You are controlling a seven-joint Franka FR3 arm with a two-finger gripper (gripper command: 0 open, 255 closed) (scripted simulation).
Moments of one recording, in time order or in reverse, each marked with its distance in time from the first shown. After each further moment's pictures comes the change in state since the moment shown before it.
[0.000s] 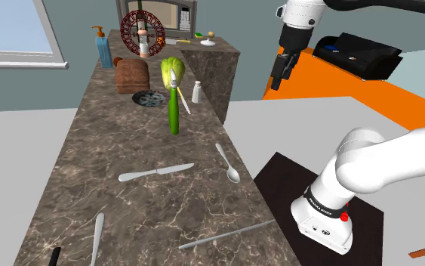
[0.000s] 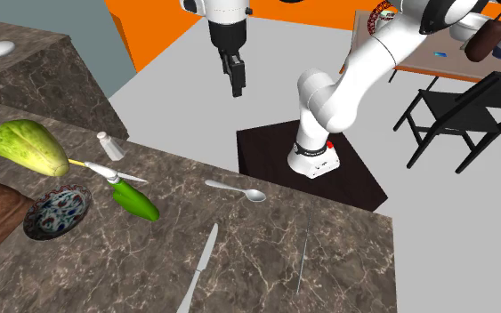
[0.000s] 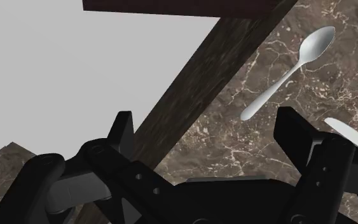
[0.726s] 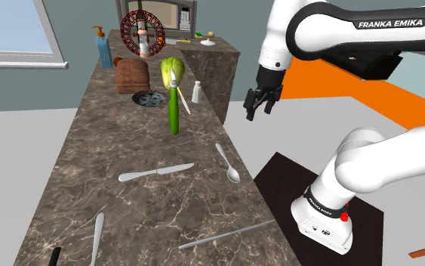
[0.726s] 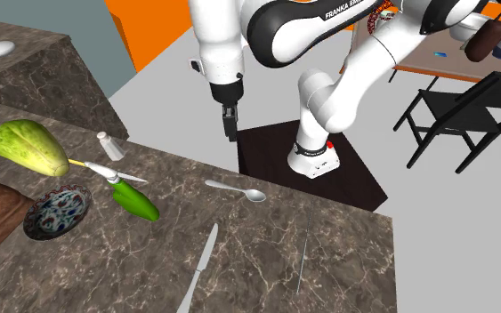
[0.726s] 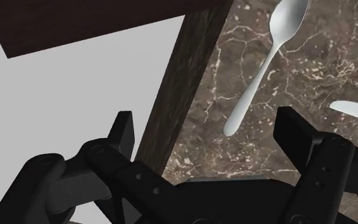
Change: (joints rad) arm -0.024 0.041 0.080 -0.239 0.184 0.256 0.276
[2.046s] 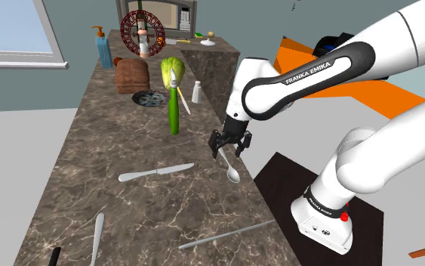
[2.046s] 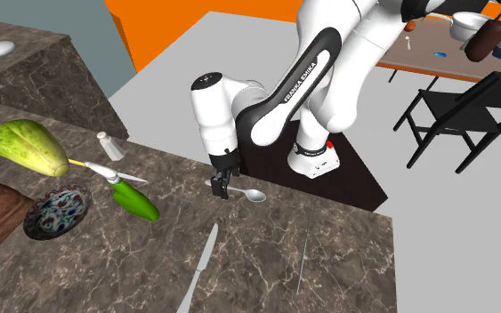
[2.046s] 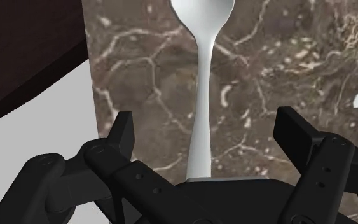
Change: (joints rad) arm 0.039 0.346 0.162 -0.184 0.317 0.563 0.284
